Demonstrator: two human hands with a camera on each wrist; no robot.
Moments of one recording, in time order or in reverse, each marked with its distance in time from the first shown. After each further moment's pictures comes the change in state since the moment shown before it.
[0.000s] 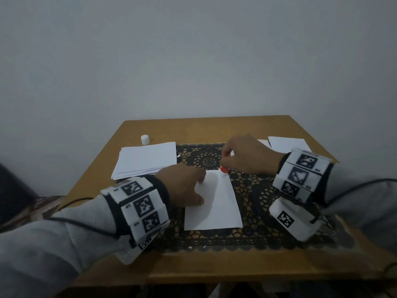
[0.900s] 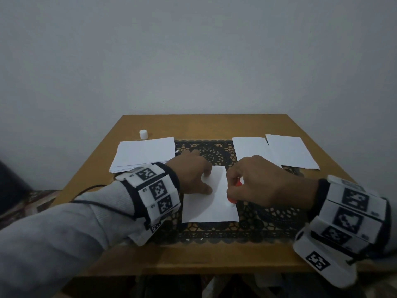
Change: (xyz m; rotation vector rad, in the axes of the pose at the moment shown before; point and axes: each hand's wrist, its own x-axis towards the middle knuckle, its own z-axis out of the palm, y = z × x) left_hand 0.022 0.005 0.002 0.025 0.049 0.109; right_hand -0.067 -0.023 0.001 -0.006 -0.169 0.022
